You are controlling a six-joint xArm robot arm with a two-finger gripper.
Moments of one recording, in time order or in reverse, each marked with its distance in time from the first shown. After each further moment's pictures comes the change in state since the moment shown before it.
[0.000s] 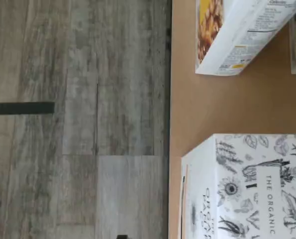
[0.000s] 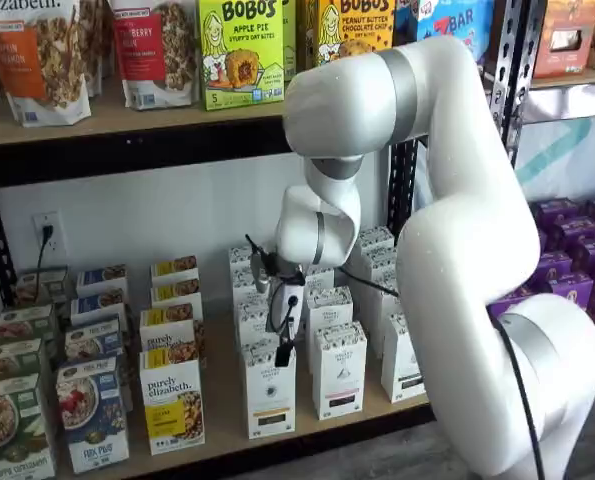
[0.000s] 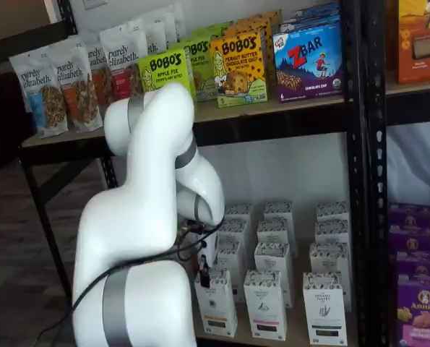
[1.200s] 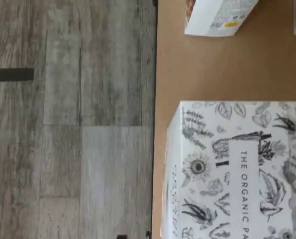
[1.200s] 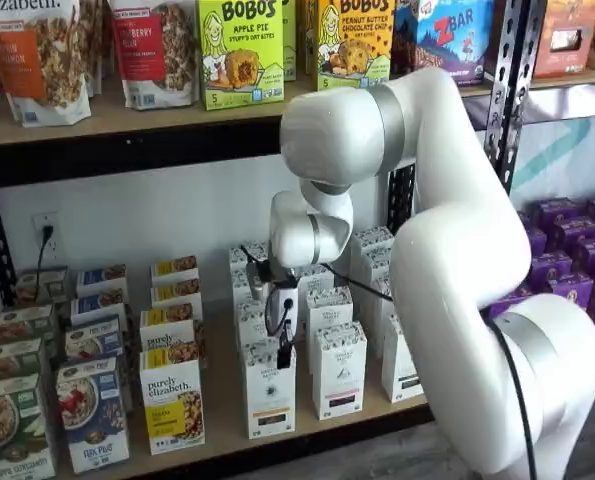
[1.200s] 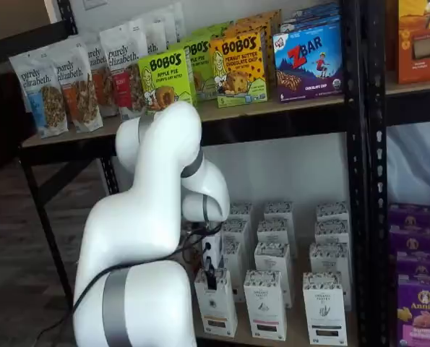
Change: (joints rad) arm -0.019 0.151 -0.210 -0.248 0.091 0.208
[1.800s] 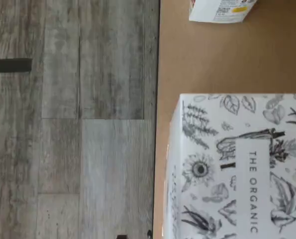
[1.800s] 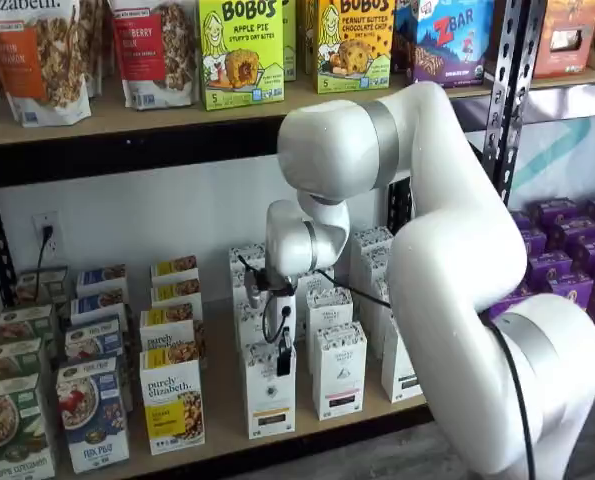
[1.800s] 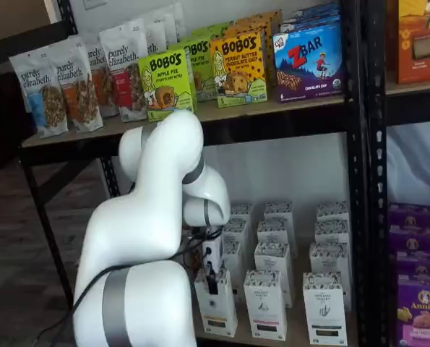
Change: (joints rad) arm 0.004 0.065 -0.069 -0.046 0.022 0.045
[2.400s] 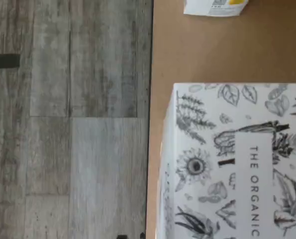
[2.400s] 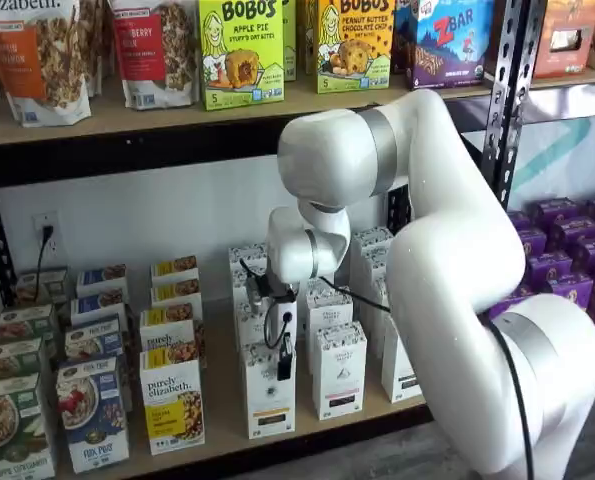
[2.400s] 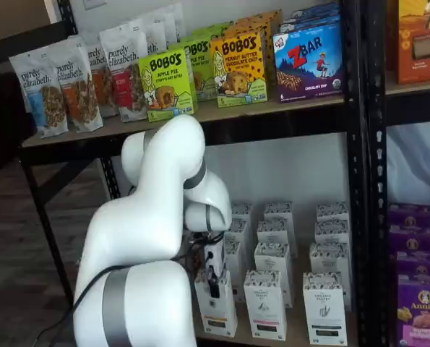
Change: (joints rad) arm -0.004 0.036 -0.018 0.012 -0.036 -0.016
